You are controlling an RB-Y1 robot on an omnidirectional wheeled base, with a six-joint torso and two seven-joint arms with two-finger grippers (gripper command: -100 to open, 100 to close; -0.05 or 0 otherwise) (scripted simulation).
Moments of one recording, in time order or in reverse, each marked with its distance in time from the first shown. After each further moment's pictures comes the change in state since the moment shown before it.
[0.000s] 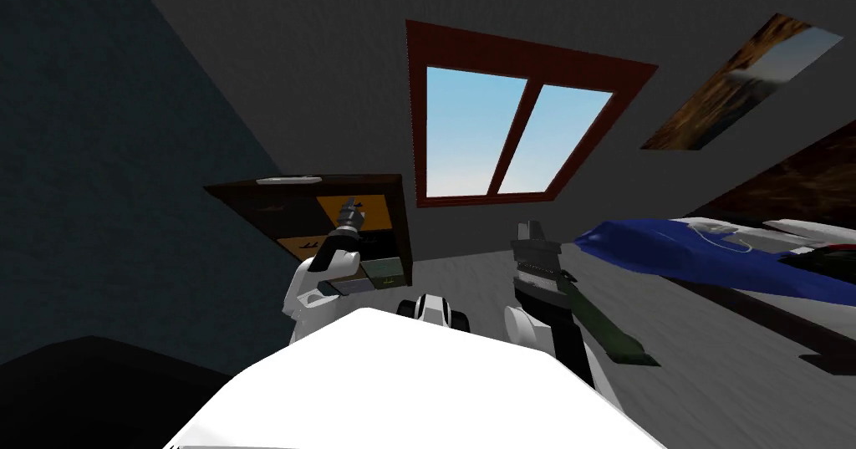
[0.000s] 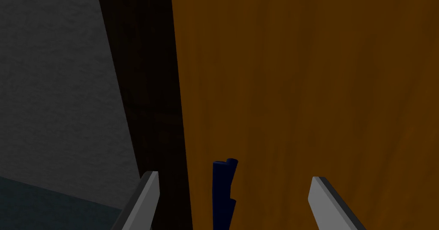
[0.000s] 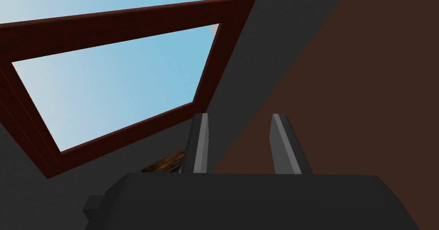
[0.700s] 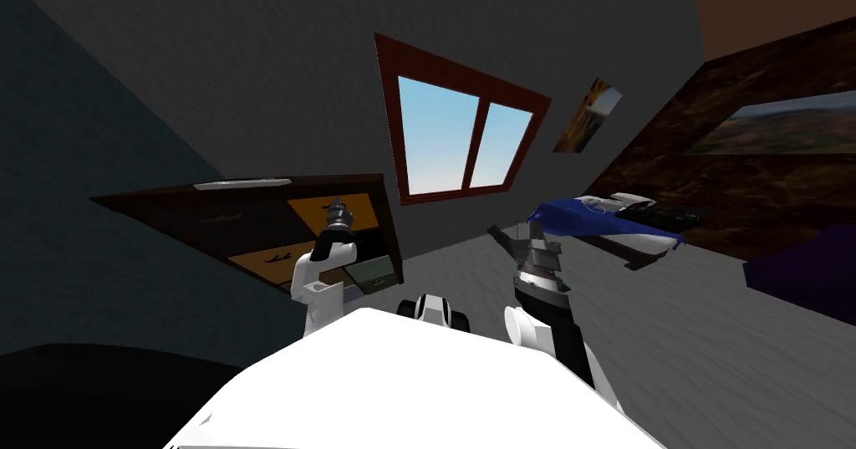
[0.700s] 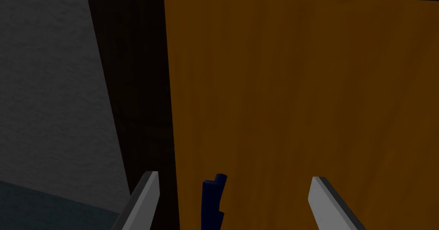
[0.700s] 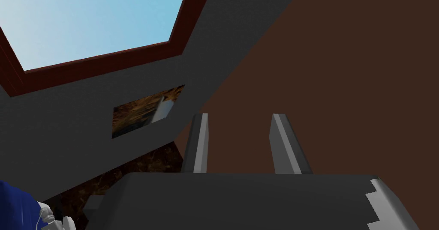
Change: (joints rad) left arm -0.164 -0.074 0.189 0.102 -0.073 0.050 -0.025; right arm 0.000 0.000 0.000 0.000 0.000 0.000 0.000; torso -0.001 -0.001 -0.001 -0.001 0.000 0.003
